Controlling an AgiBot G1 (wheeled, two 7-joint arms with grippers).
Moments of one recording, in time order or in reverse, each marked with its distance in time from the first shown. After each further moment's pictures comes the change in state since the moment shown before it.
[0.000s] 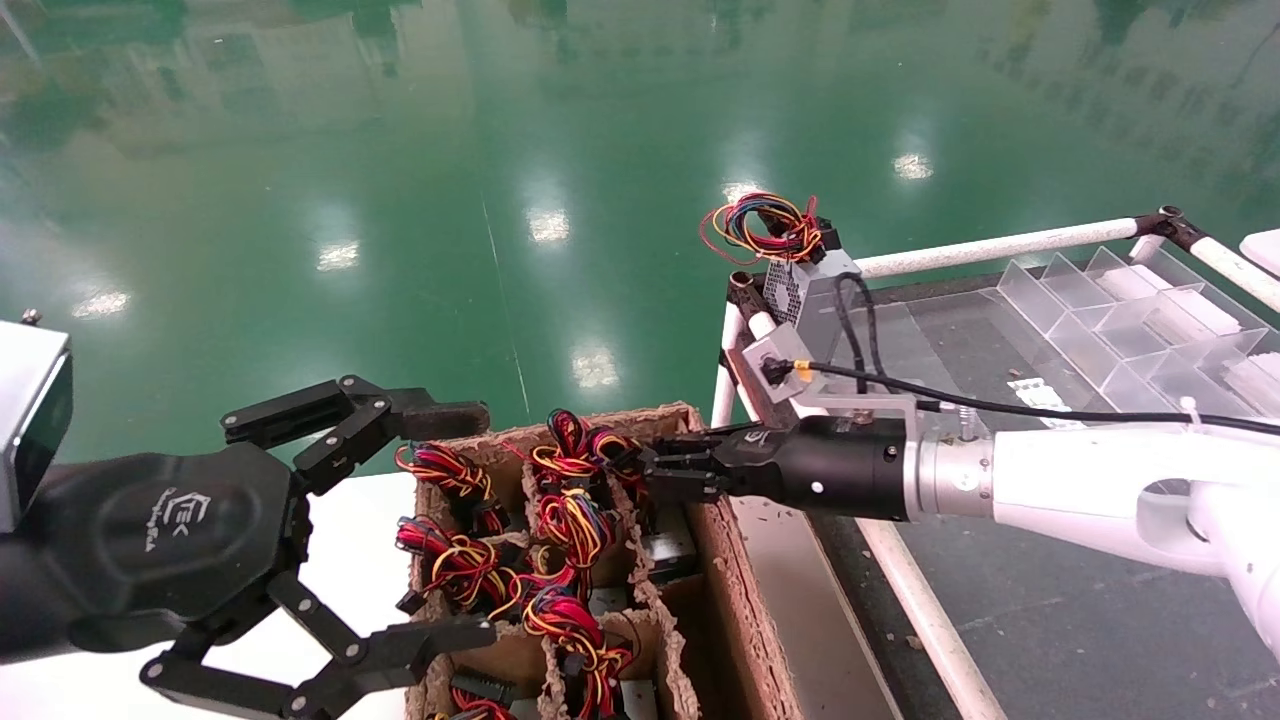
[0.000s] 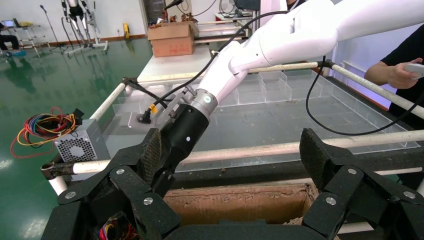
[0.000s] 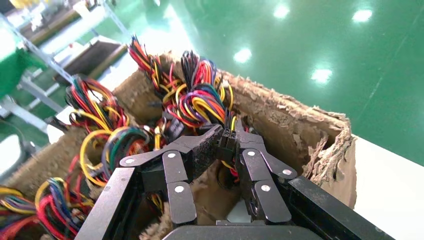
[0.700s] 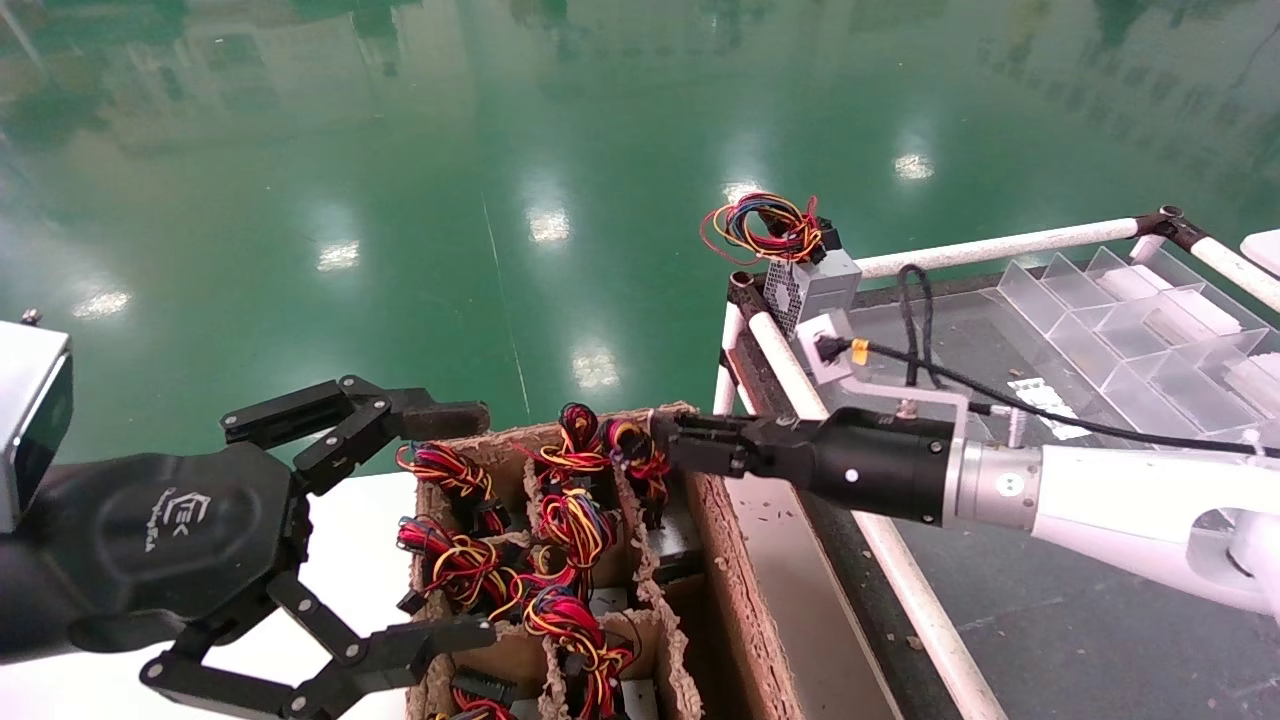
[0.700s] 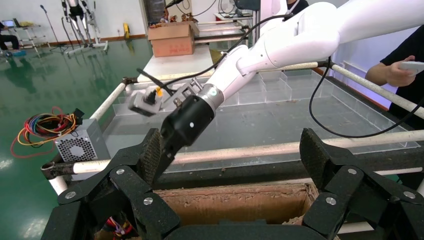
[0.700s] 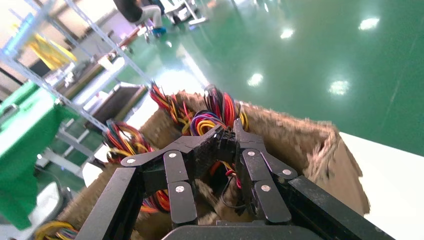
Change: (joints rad) left arm 0.000 0.000 0.000 0.000 0.000 0.000 0.000; right arm -0.031 0.051 0.060 -0.004 0.085 -0.077 0.078
